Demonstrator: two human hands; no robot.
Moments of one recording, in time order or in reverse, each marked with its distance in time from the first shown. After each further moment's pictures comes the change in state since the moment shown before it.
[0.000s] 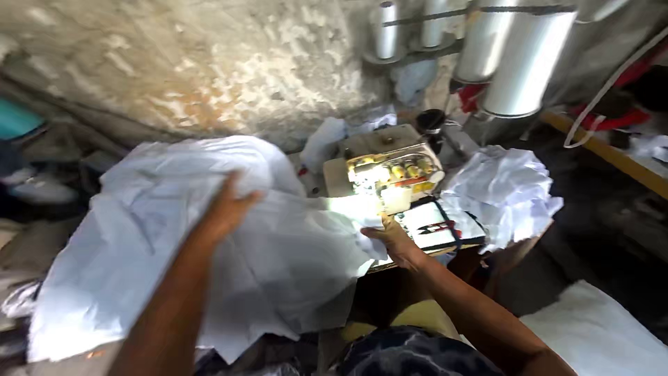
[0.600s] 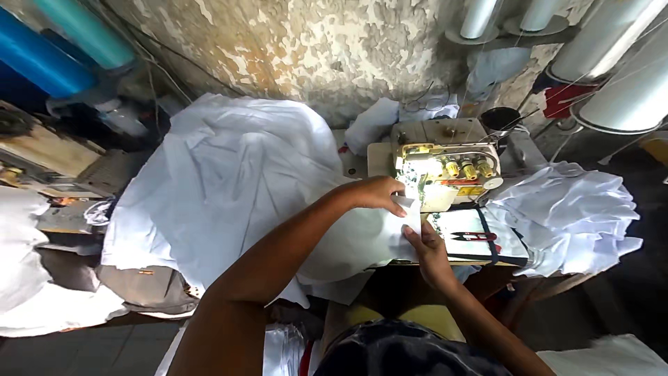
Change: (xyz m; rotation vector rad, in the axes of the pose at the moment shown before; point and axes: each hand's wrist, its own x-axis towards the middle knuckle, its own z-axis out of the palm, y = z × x) left_hand 0.033 0.076 0.100 0.006 -0.802 0.510; right_hand -0.030 0.026 -0.001 -0.122 0.040 -0.280
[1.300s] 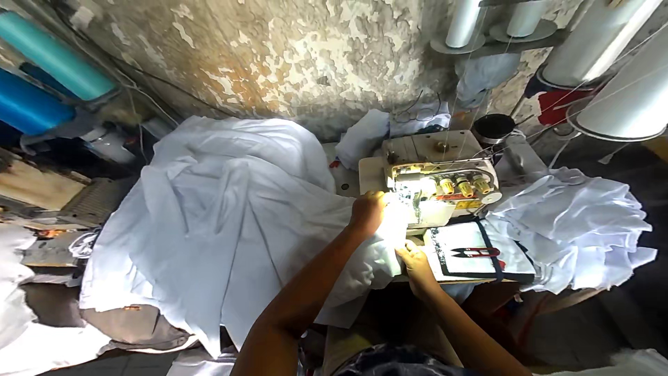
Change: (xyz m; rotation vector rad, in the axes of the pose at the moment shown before) left_hand 0.066 -0.070 0.064 0.303 0.761 -0.068; right_hand 0.030 0.052 -0.003 0.062 0.151 0.367
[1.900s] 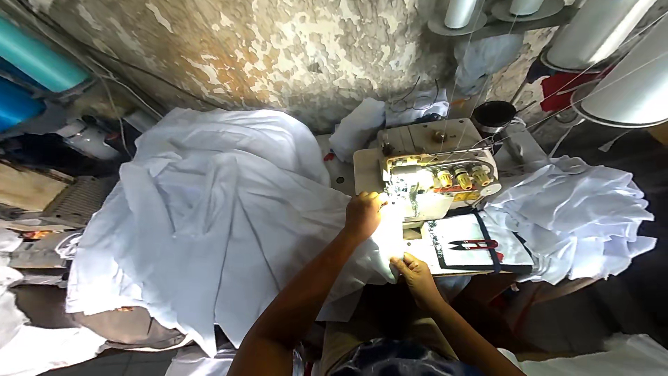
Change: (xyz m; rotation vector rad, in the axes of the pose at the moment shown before) left_hand -0.016 0.003 0.009 -0.030 0.074 -0.015; right_hand -0.029 0.015 -0.014 -0.104 -0.087 -0.077
